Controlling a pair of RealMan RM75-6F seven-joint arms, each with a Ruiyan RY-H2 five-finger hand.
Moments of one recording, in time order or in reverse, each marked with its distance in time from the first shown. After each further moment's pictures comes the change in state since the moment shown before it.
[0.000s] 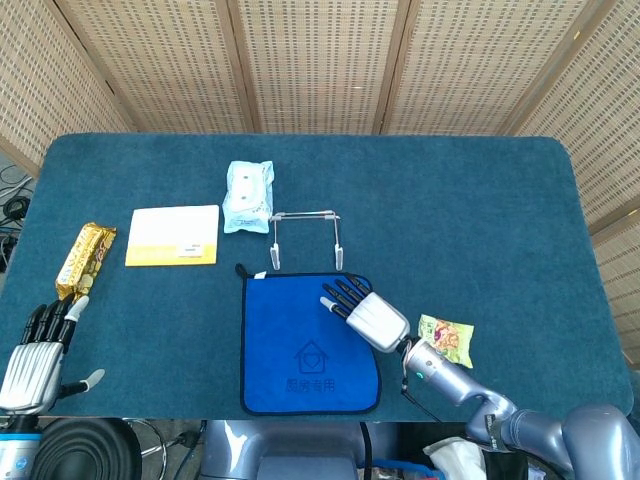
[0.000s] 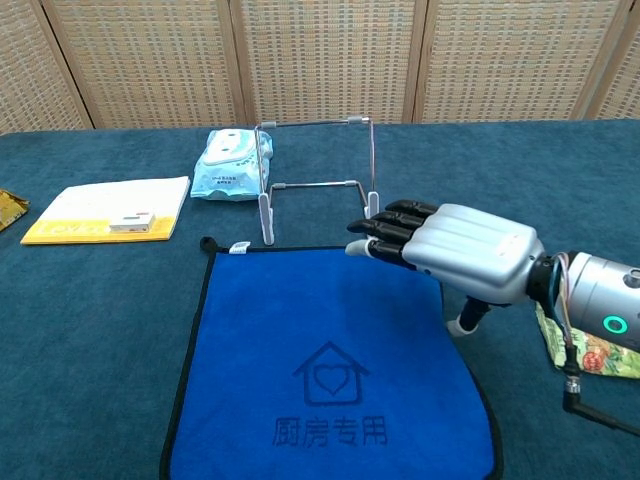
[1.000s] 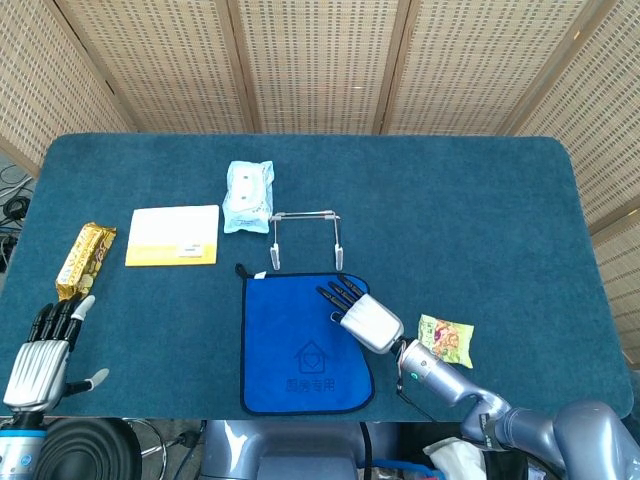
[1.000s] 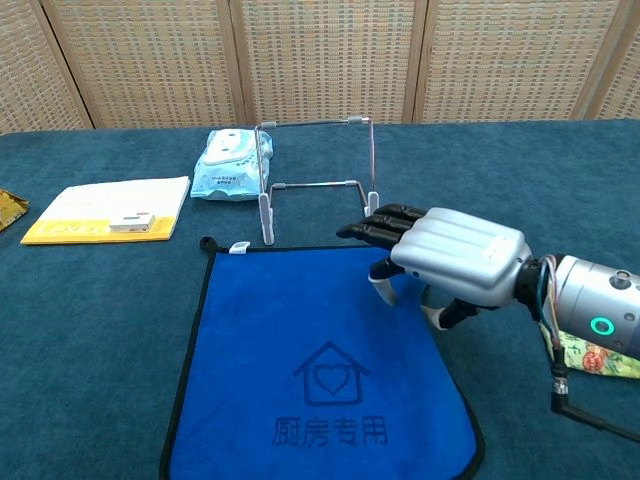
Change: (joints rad) left arm -0.018 -0.005 0.000 0.001 -0.014 -0.027 0.010; right arm 0.026 -0.021 -0.023 0.013 0.015 0.015 0.053
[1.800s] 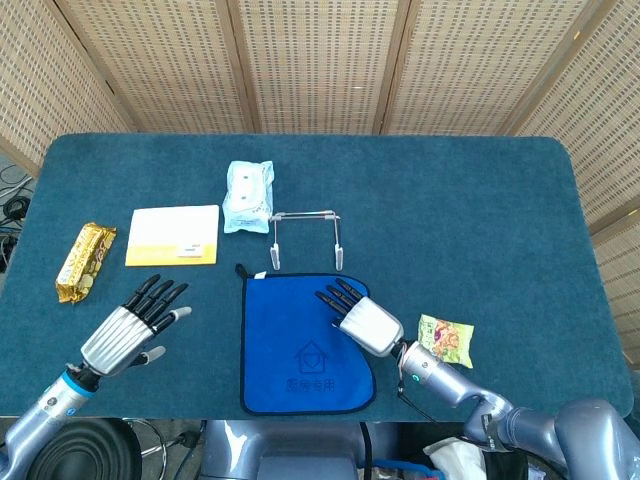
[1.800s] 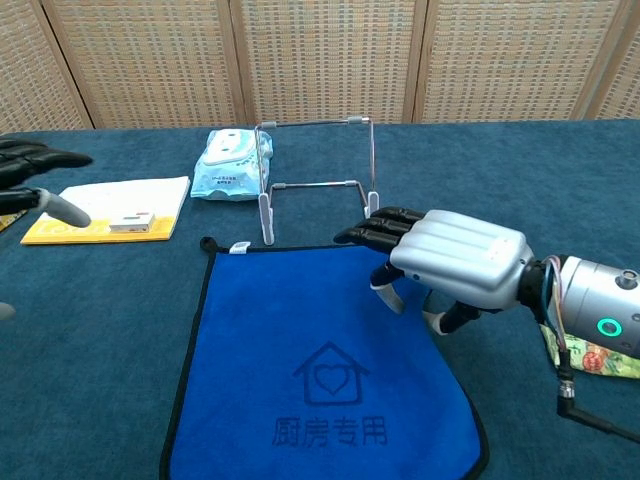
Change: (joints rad) left arm -0.328 -0.210 0.015 0.655 0.497 0.008 -0.291; right arm 0.012 0.020 -0.022 -0.029 -0.007 0.010 0.028
